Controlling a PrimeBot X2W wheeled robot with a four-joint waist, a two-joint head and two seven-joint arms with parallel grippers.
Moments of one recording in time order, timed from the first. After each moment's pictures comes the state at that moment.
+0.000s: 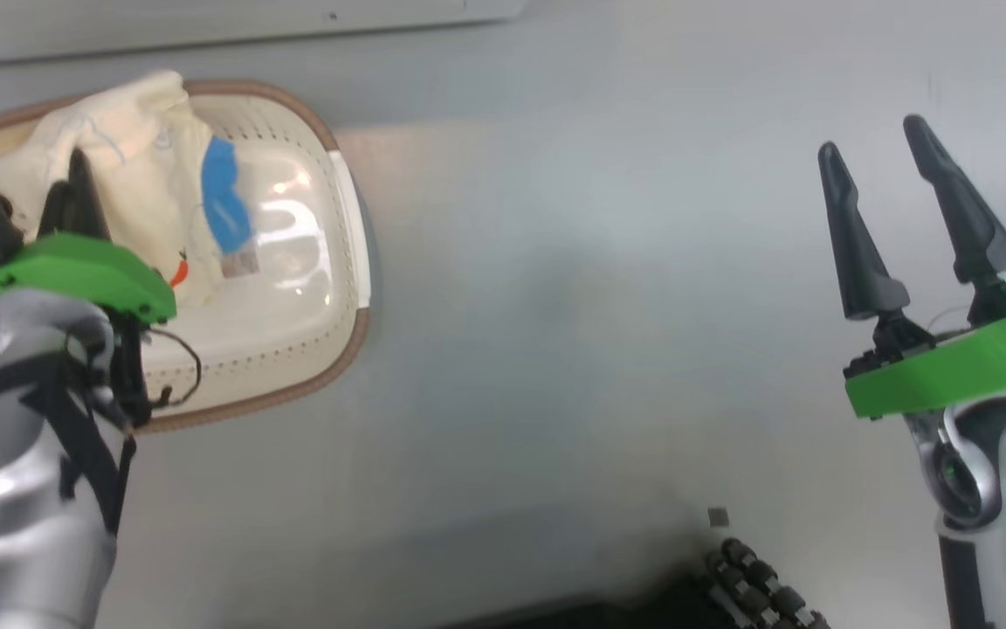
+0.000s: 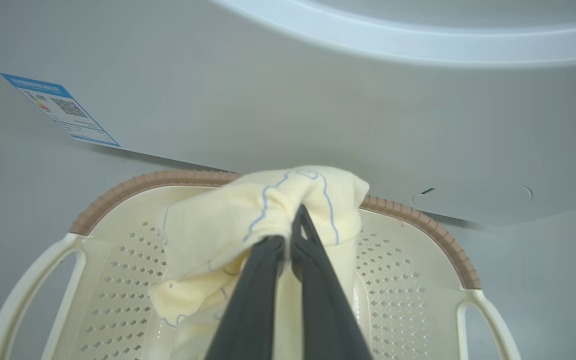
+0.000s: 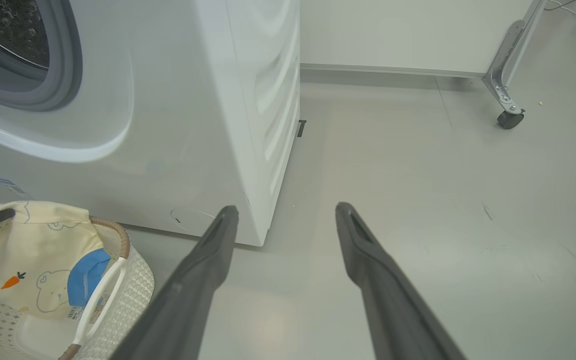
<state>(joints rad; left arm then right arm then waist) -0.83 0.21 -0.19 0.87 -0.51 0.04 -0.25 -0.25 -0.05 -0.03 -0.20 0.14 0.13 -0.01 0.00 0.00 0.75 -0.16</state>
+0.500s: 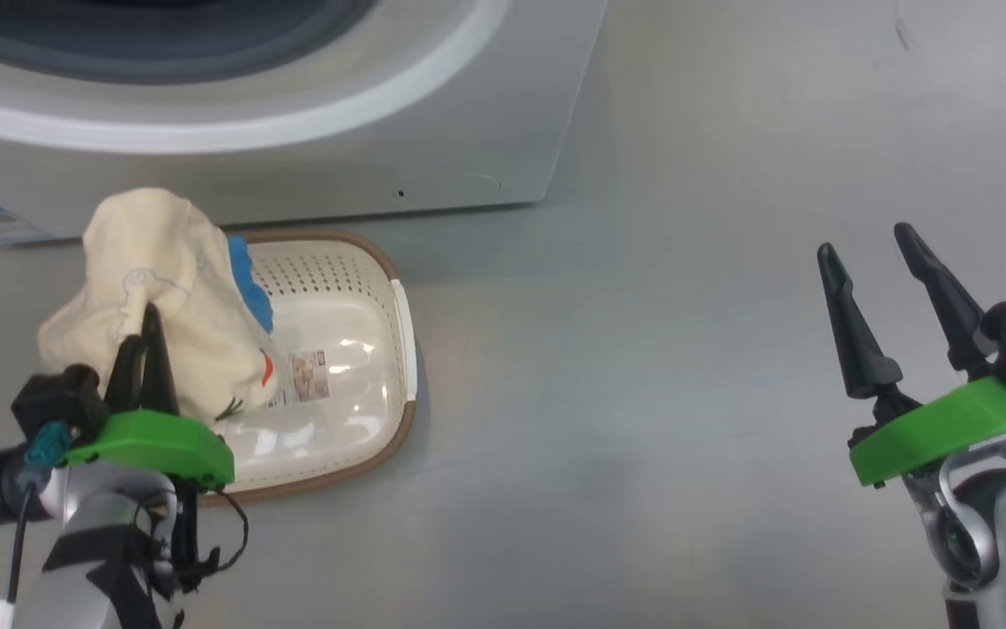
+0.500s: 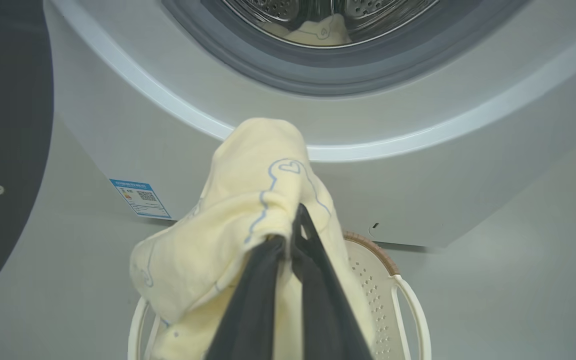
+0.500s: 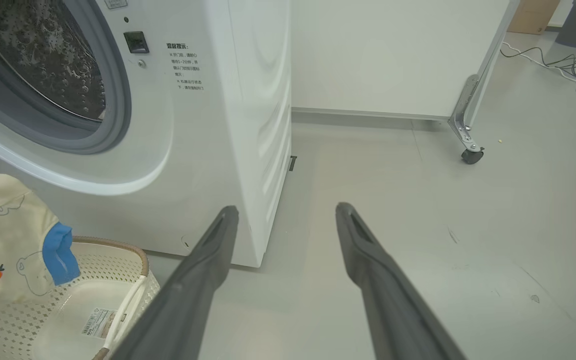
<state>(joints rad) -0.45 0.19 -0.16 0.54 -0.37 0.09 -0.25 -0.14 -0.05 -0.07 -0.15 0.11 0.13 0.04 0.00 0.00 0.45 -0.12</state>
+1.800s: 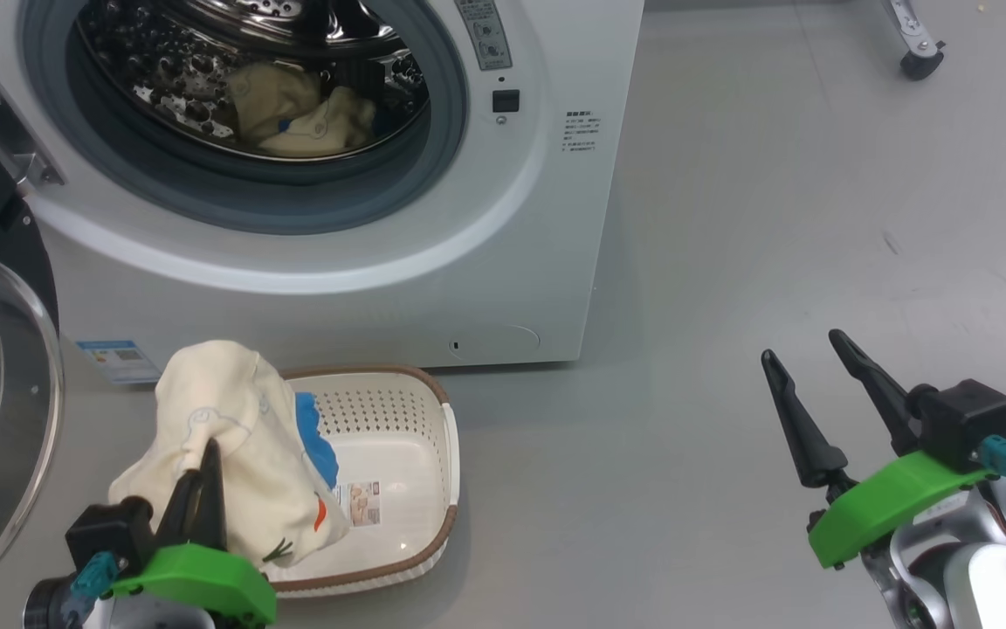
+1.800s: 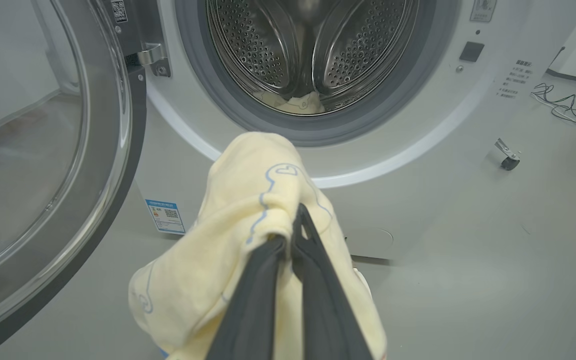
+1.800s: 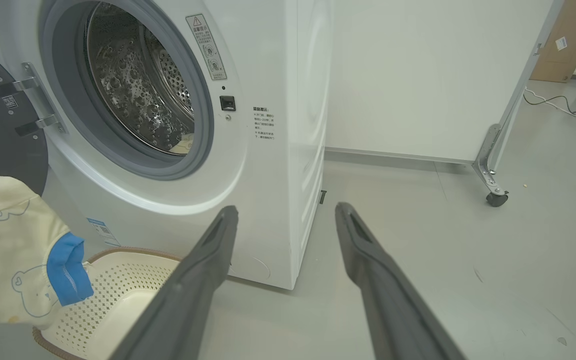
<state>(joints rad) -0.09 0.20 -0.21 0.25 -0.39 0.13 -0.16 0.00 -0.05 0.00 -0.09 0.10 0.13 0.05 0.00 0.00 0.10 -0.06</state>
